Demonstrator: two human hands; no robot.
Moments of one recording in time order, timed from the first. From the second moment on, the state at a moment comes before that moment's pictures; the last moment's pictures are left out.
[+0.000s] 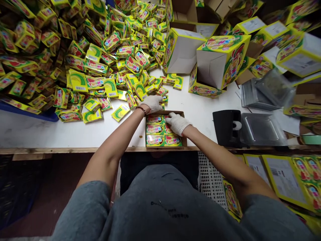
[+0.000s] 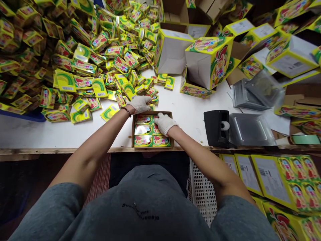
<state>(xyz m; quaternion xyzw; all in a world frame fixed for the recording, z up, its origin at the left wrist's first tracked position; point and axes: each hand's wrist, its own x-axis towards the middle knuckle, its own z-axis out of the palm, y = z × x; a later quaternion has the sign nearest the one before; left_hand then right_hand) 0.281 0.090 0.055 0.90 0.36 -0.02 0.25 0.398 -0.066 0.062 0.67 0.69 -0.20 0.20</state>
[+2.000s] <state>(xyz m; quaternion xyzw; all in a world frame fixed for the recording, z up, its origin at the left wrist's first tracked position) 0.112 0.056 -0.015 0.71 0.57 0.34 0.22 0.376 -0.110 0.016 0.71 0.53 -0.31 -0.34</state>
